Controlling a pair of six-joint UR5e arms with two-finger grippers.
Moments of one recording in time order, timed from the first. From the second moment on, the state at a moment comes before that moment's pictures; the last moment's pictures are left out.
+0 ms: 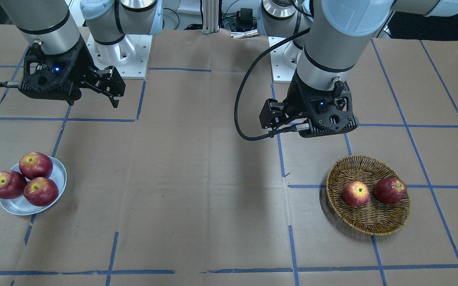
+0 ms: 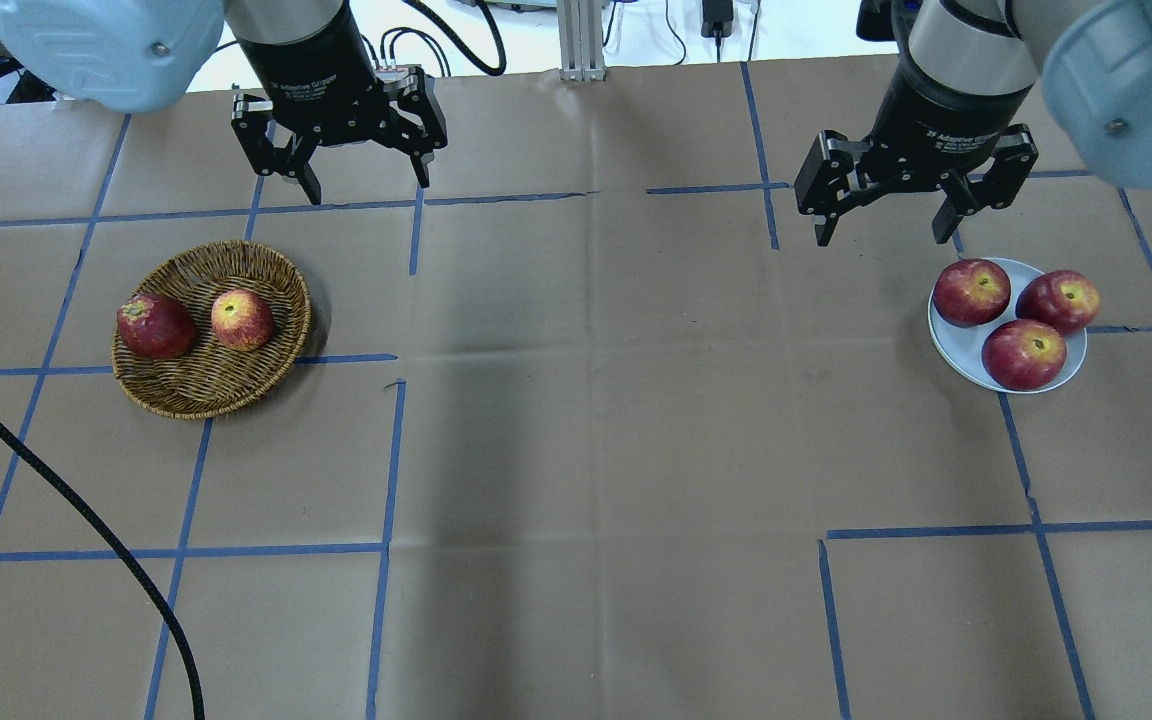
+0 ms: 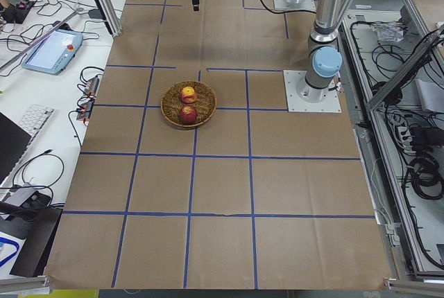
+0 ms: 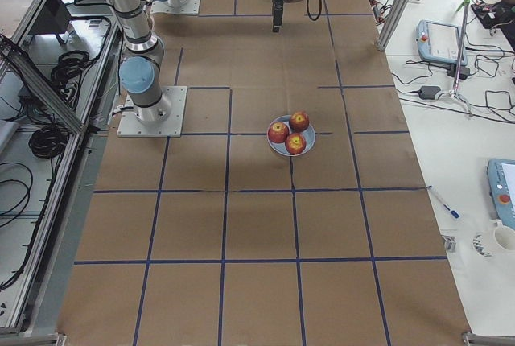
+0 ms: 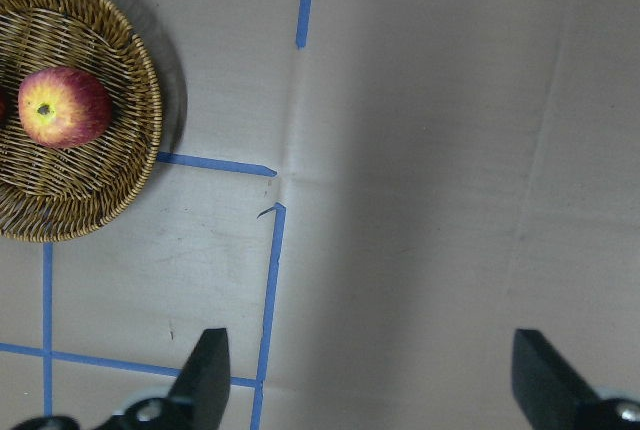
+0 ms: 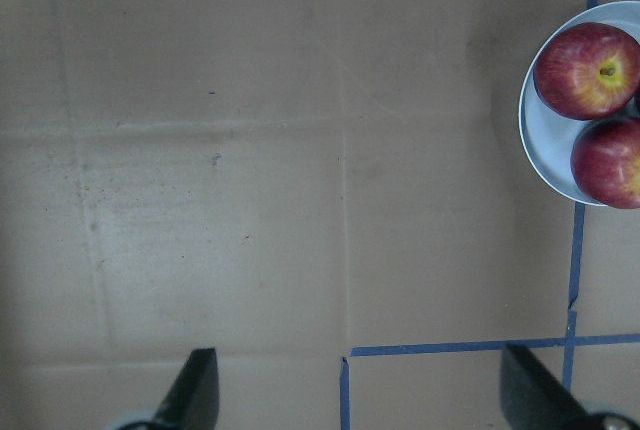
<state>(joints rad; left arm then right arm) -1.69 -1.79 -1.34 -1.61 1.58 -0.26 1.58 -1.55 1.56 -1.55 -1.58 0.05</state>
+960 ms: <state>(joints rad) -1.69 -1.78 -1.35 -1.62 1.58 -0.27 1.58 -1.55 1.56 -1.55 -1.58 0.05</state>
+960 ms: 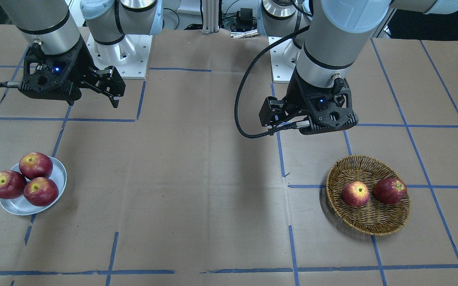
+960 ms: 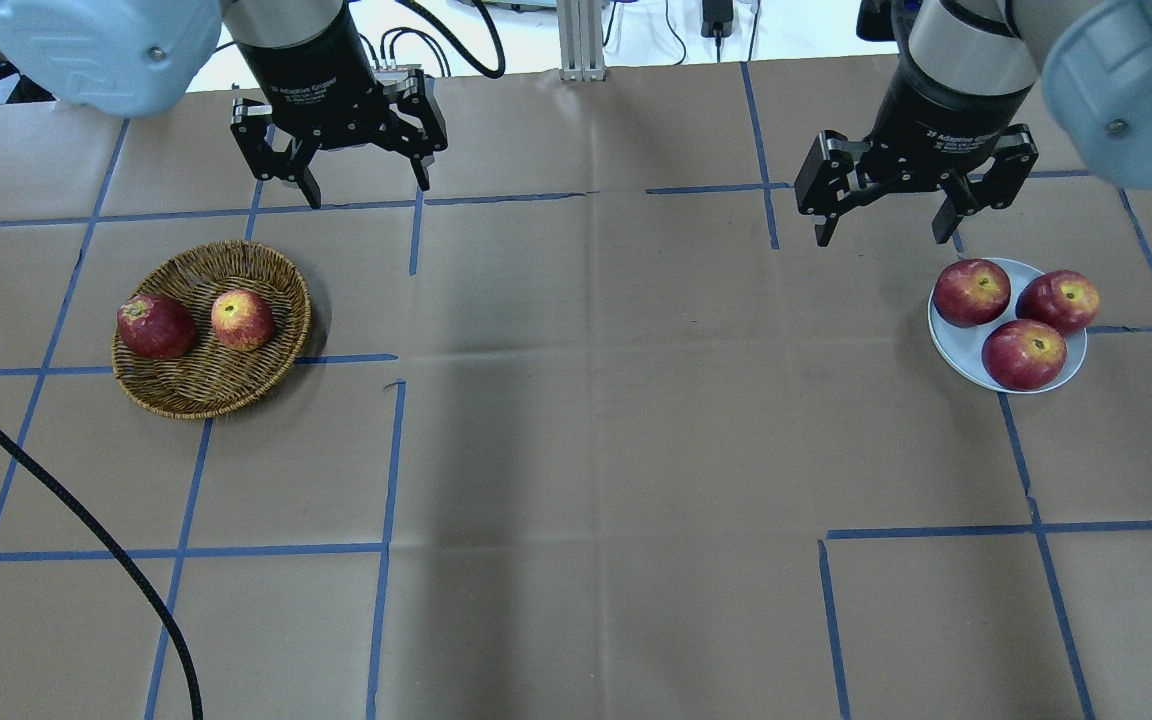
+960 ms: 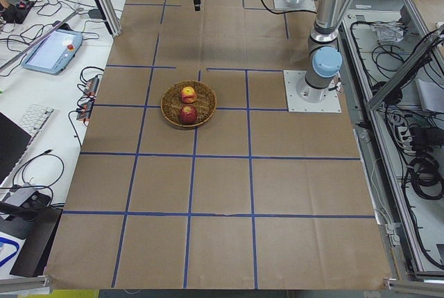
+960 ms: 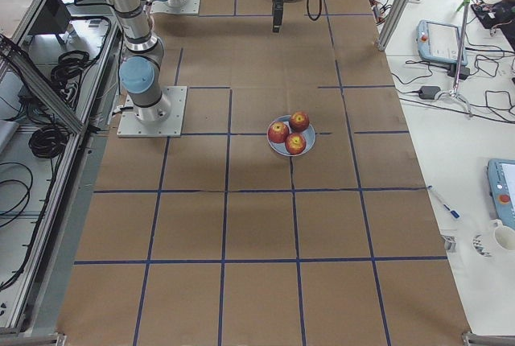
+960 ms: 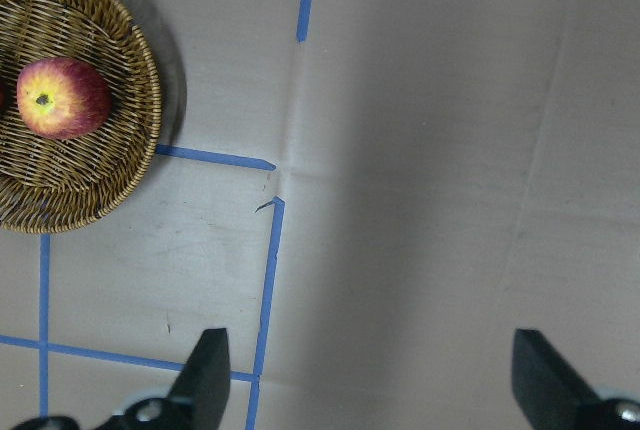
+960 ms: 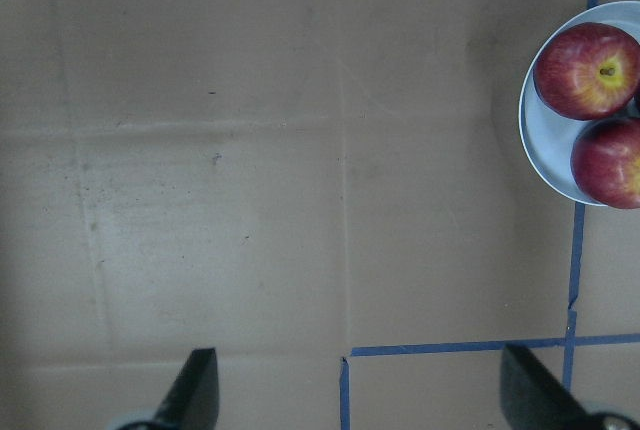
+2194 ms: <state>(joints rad) -1.31 -1.89 -1.59 -1.38 1.59 0.00 1.58 -1.55 1.56 -1.55 -1.58 0.05</state>
